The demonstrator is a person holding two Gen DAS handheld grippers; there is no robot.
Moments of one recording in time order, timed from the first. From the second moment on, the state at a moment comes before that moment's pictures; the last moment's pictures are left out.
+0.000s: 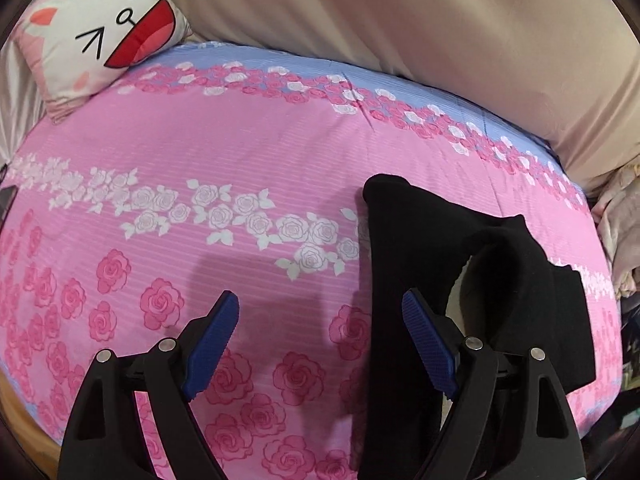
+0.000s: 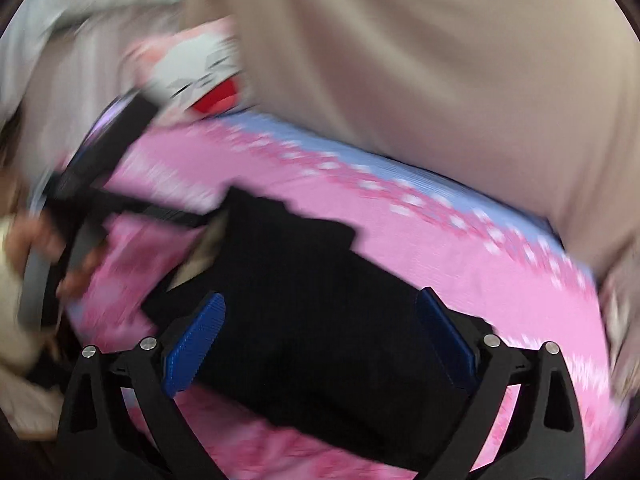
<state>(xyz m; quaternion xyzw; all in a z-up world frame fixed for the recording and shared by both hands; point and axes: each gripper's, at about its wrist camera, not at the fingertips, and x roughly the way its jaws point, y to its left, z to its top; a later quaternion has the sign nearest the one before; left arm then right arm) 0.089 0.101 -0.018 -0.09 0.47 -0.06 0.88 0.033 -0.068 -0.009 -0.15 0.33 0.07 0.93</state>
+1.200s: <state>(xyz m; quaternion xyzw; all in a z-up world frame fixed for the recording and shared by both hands) 0.104 0.012 -0.036 0.07 0.45 -0.06 0.89 0.110 -0.226 -0.029 0.17 0.38 0.07 0.91</state>
